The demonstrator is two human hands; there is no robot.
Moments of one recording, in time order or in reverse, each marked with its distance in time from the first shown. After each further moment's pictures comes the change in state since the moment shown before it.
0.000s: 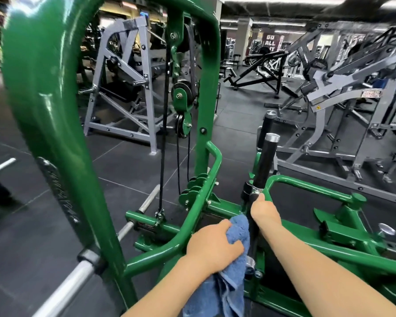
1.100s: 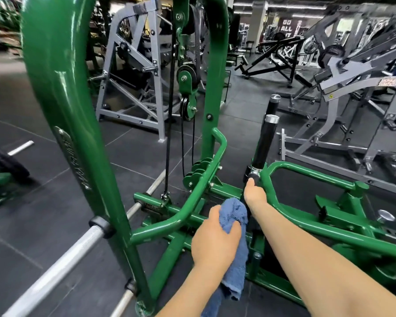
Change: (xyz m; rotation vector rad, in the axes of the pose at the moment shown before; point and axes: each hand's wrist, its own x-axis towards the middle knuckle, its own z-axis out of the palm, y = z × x) left_hand -0.050 0.022 0.047 -0.340 0.320 -0.261; right_hand -0.024 0.004 0.006 0.307 -0.150 0.001
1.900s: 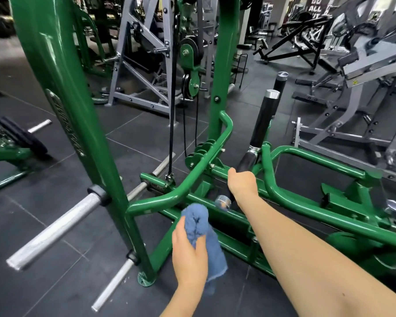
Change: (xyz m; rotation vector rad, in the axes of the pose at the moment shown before) left_hand -0.048 -0.074 0.068 -0.374 0.343 -0.232; right_hand -0.014 0.029 0.010 -0.156 -0.024 -0.112
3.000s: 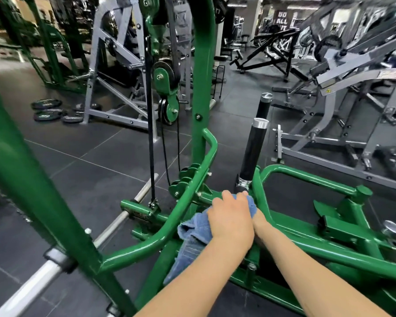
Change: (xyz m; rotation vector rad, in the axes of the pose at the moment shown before) left_hand 0.093 0.167 0.090 1.116 -0.378 0.548; right_hand 0.019 -0.018 -0.050 0.502 -0.241 0.020
